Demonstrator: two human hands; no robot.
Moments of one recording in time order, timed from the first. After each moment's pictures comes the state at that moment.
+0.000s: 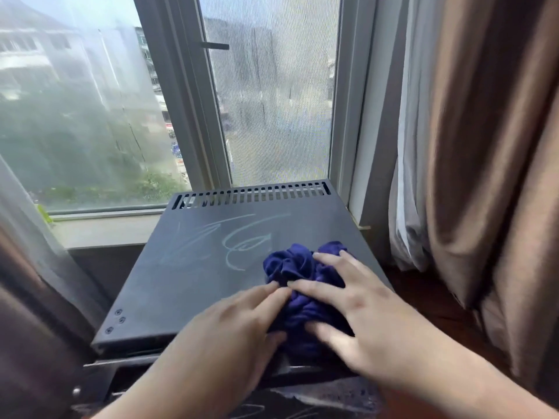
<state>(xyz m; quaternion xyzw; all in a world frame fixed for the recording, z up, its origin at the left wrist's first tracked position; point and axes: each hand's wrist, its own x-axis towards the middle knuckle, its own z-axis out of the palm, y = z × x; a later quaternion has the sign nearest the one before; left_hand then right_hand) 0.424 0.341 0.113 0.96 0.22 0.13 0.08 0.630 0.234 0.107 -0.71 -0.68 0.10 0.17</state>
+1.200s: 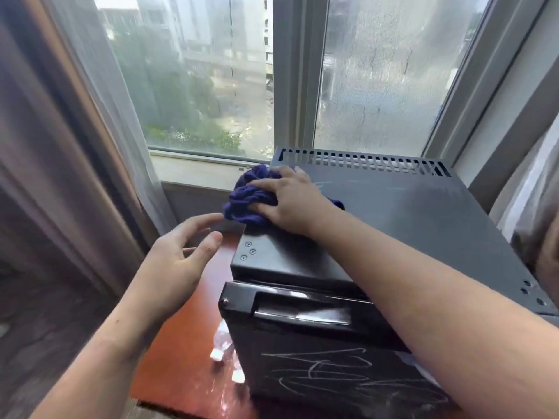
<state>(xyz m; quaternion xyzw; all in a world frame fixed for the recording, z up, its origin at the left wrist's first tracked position) 0.245 0.431 0.081 0.73 0.47 0.38 0.33 0.474 0.483 0.110 -0.65 -0.75 0.07 0.14</state>
